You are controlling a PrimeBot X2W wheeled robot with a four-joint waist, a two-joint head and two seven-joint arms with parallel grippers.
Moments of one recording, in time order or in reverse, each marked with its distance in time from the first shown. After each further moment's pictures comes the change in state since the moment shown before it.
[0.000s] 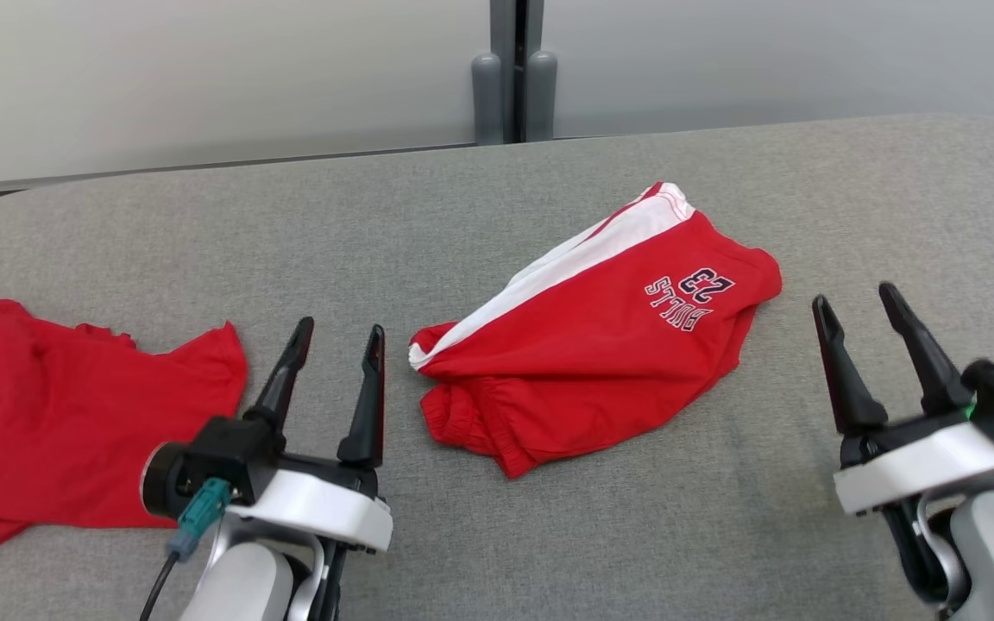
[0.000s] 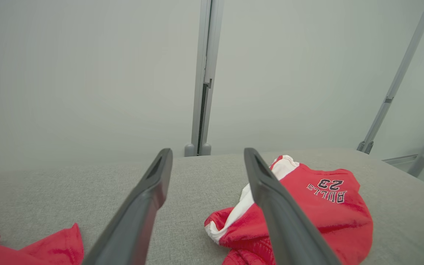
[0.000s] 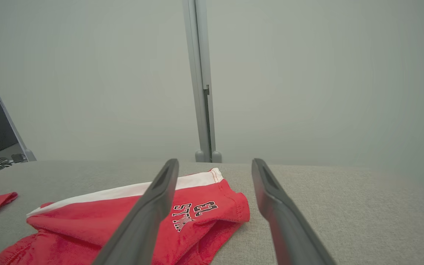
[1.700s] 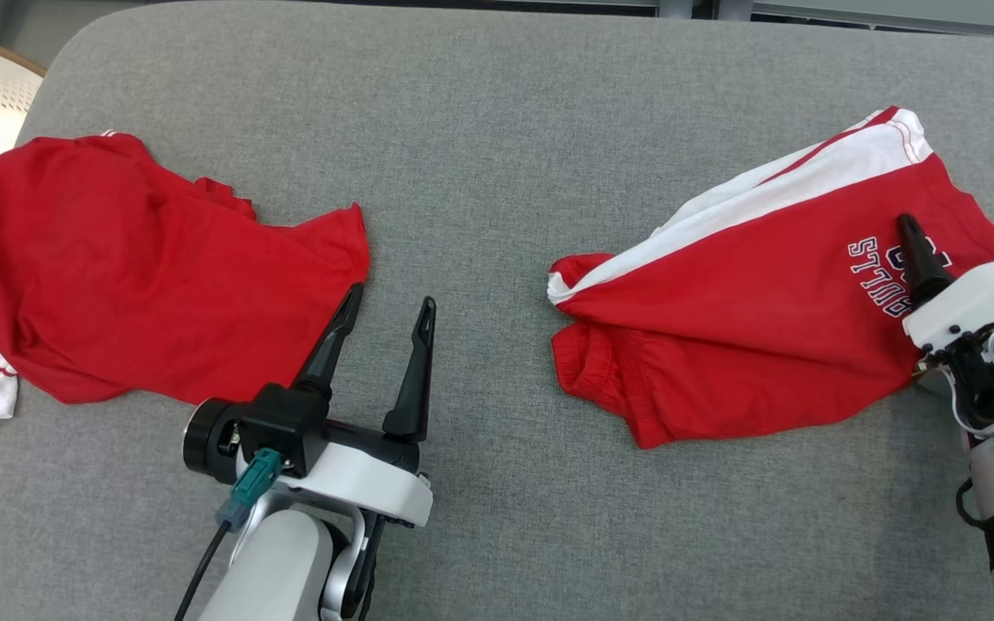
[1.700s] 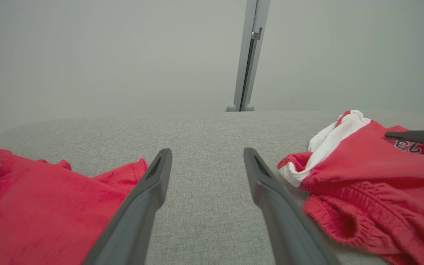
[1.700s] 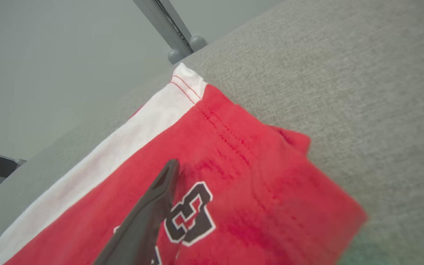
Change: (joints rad) left arm -0.060 -0.072 0.000 0.028 0.101 -0.042 0.000; right arm -0.376 0.110 -0.309 0.505 0.205 -0.001 0.409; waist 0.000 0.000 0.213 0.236
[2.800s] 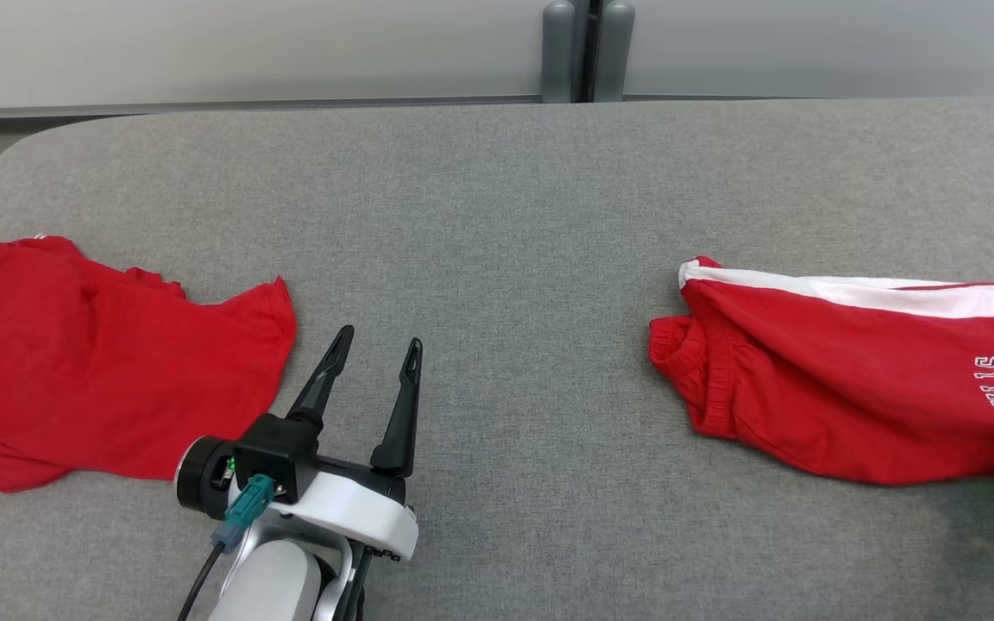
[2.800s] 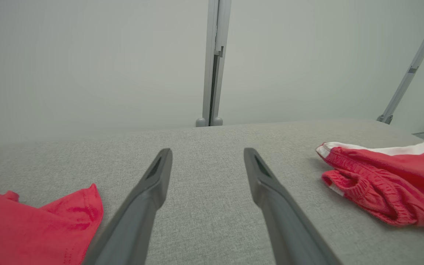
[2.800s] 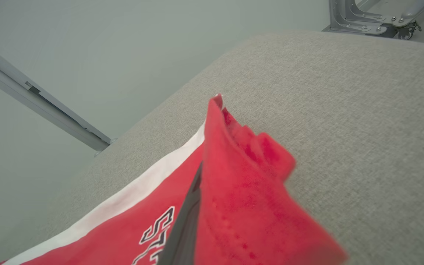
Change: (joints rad) left arm 0.049 0.000 0.023 0.047 0.008 -0.027 0.000; right arm 0.190 -0.100 -0.076 0.072 0.156 0.000 -0.303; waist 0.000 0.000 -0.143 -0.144
